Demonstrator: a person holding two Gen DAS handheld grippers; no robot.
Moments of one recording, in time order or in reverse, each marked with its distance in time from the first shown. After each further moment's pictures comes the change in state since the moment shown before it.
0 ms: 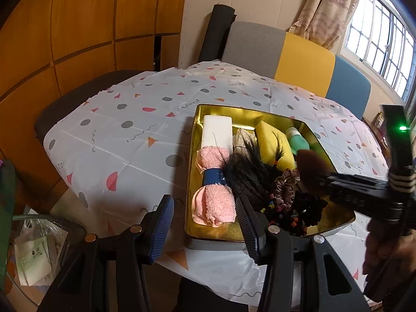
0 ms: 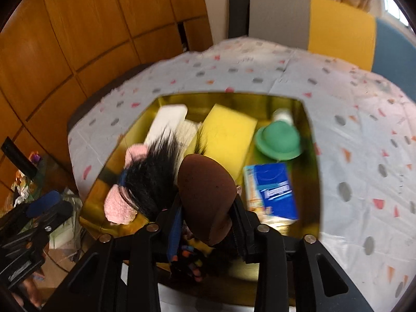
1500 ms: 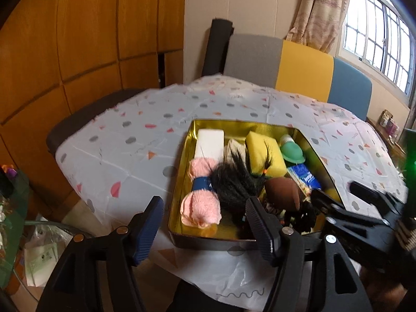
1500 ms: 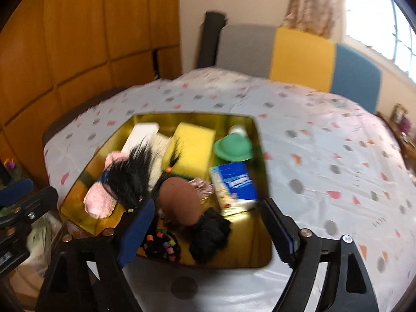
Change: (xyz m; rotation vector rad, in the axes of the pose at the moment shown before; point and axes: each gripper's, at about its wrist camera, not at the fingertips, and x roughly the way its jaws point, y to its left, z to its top) left arm -0.030 -0.041 -0.008 0.038 -0.103 0.084; right arm -0.057 -0.005 -0.059 0.028 -0.237 -0.224
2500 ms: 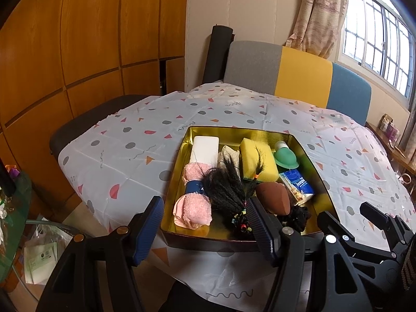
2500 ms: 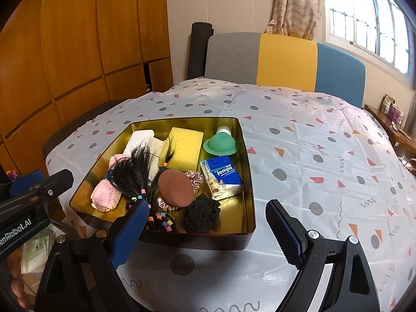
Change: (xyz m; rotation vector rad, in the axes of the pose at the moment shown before) left arm -0.011 -0.010 0.000 -0.009 -0.023 -0.003; right arm -0.033 -0.009 -0.022 0.047 -0.037 -0.014
